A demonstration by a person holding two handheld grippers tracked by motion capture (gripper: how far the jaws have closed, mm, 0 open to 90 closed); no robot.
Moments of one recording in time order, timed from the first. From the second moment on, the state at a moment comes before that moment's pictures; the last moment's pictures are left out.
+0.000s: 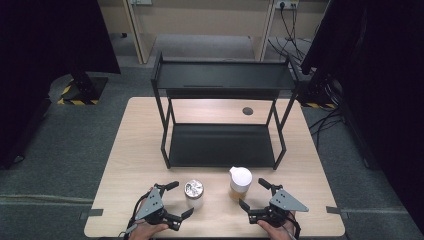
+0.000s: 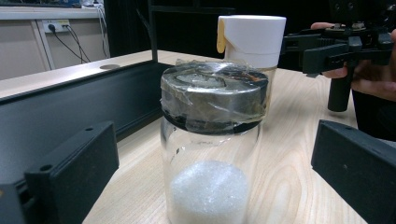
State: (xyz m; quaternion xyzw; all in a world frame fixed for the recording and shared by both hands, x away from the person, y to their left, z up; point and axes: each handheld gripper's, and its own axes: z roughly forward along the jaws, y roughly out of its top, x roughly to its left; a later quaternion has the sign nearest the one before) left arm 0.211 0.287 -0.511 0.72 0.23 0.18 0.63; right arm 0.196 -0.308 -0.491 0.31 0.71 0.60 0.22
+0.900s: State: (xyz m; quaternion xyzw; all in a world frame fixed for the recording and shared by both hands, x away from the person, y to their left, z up) left arm 0.210 0.285 -0.511 0.72 0.23 0.18 0.63; right arm 0.195 -0.309 -0.493 0.31 0.70 0.60 0.22
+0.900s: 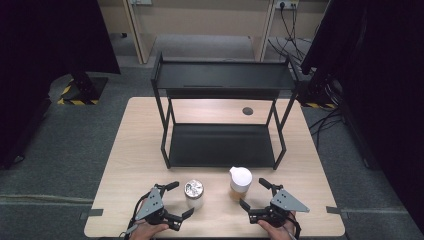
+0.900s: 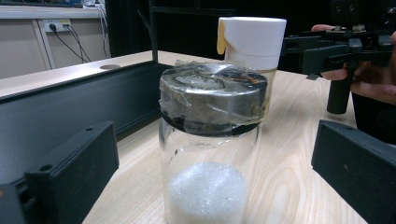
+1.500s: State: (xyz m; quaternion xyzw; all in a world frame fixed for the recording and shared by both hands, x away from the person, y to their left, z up) left arm 0.211 0.277 -0.511 0.72 0.23 0.17 0.63; right arm 0.195 -0.309 -0.495 0.31 0.70 0.61 0.22
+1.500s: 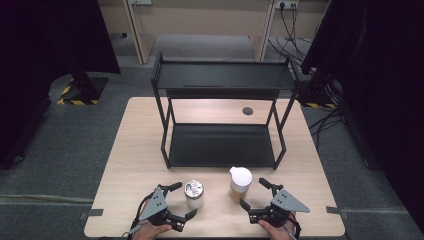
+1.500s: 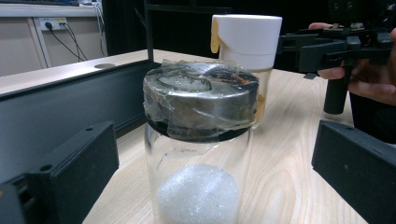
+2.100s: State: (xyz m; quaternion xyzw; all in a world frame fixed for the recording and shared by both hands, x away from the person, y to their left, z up) left arm 0.218 0.262 -0.507 0.73 0.23 0.18 0.62; right arm 0.195 -0.310 -0.496 0.30 0.70 0.61 0.22
